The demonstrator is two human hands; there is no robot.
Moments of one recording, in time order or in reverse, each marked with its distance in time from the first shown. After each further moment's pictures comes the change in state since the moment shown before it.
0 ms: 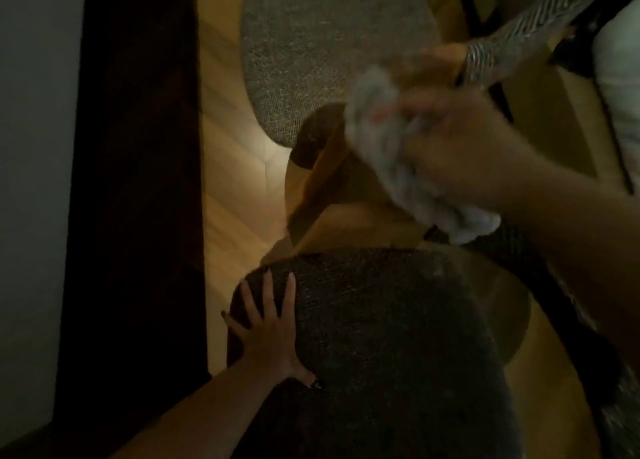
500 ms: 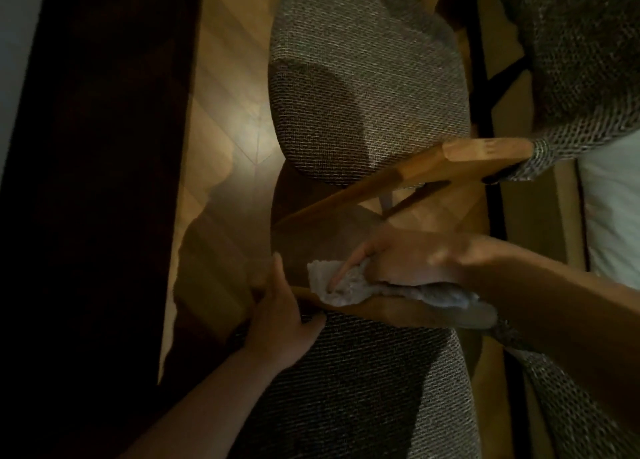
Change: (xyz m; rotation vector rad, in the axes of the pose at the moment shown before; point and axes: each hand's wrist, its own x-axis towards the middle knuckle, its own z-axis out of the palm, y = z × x) left_hand 0.048 -0.010 -0.071 -0.848 0.244 0.310; right_hand 0.086 0.002 0.085 -0.151 -0.950 0.434
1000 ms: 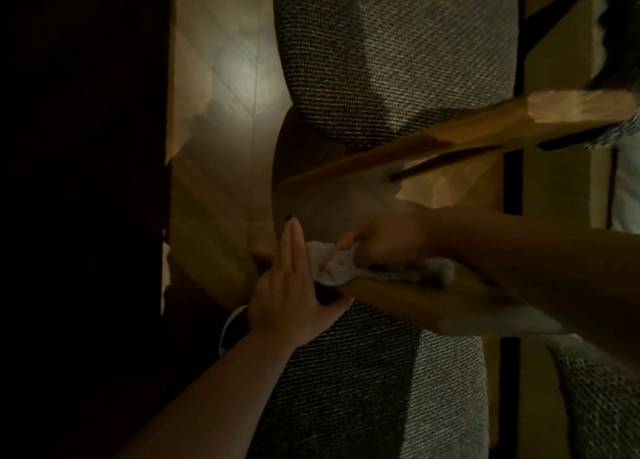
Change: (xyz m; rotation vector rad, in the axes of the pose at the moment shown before) left_hand 0.020 -0.009 -0.002 0.454 0.060 0.066; right_hand 0.081 0.013 0.011 -0.114 -0.196 0.099
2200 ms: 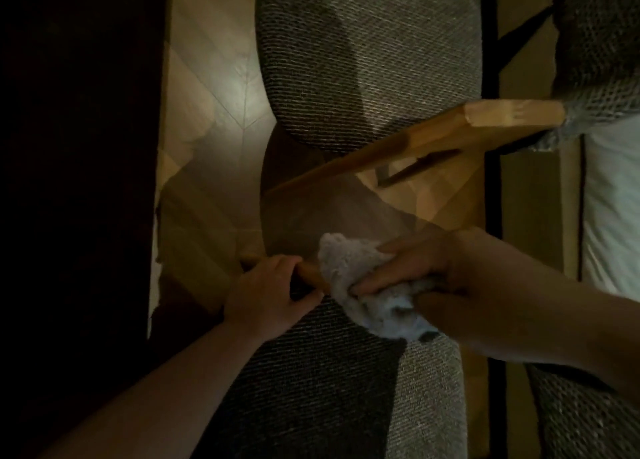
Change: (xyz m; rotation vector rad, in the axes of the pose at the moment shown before) left_hand -0.002 -0.003 0.002 -0.077 -0.108 0.030; right_hand -0.121 0.013 0.037 0.109 0.376 -0.276
